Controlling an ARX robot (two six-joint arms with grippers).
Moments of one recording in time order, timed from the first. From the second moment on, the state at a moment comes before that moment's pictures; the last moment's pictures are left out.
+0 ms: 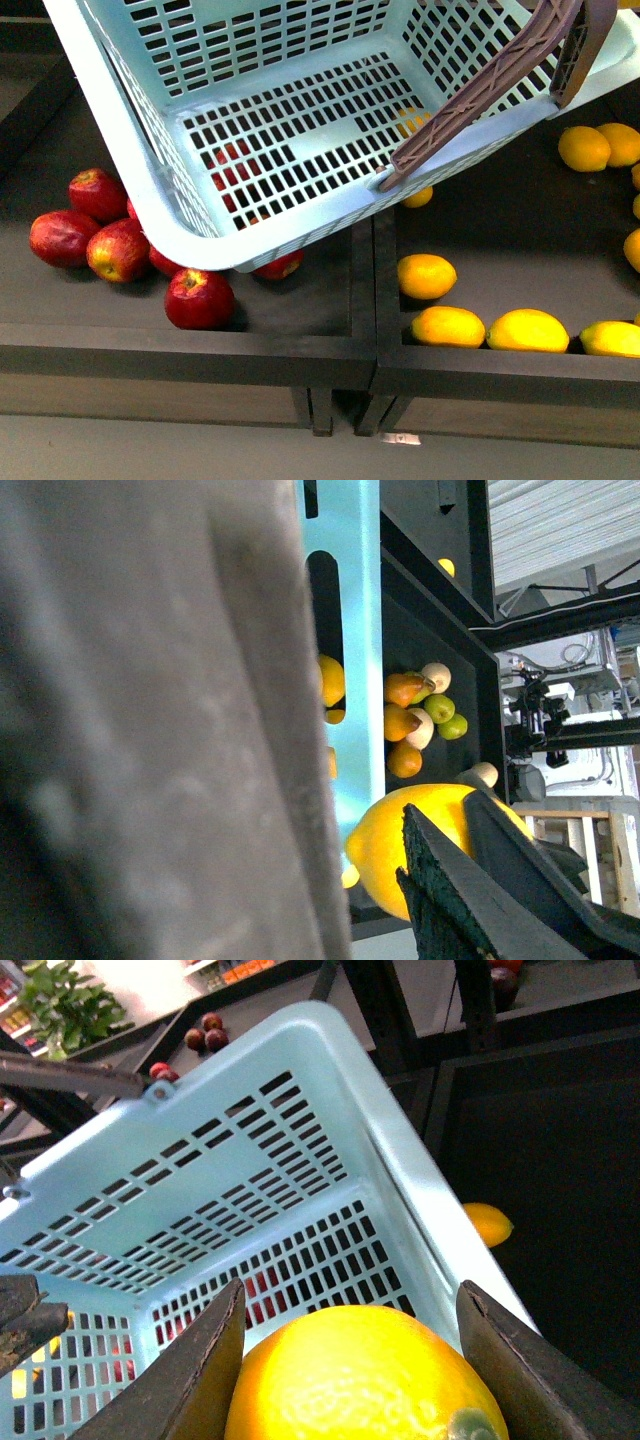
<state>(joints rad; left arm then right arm) -0.62 1.89 1.48 -0.04 0.08 -0.97 0.02 1.60 0.90 0.48 -0.41 0.30</state>
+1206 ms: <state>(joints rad) -0.62 1.89 1.48 -0.04 0.09 -0.97 0.00 1.37 0.50 0.87 -0.01 0.03</state>
